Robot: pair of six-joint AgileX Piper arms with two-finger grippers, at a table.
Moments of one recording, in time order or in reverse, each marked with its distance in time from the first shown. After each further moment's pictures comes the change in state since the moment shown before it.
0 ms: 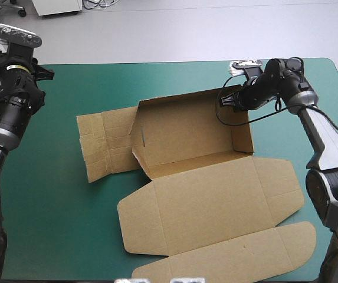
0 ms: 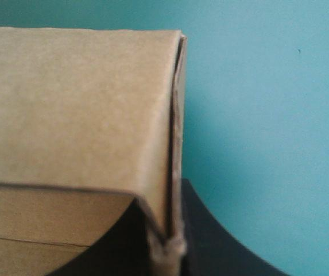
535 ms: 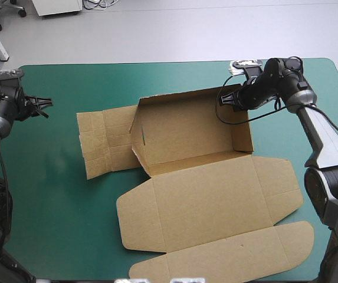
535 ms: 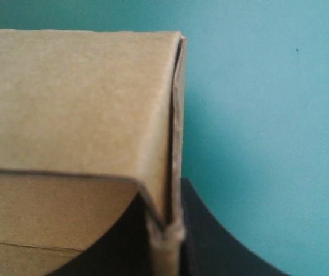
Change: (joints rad) left arm 0.233 0.214 0.000 -0.735 0.132 0.244; right arm -0.001 0.019 -0.015 -0.004 0.009 0.023
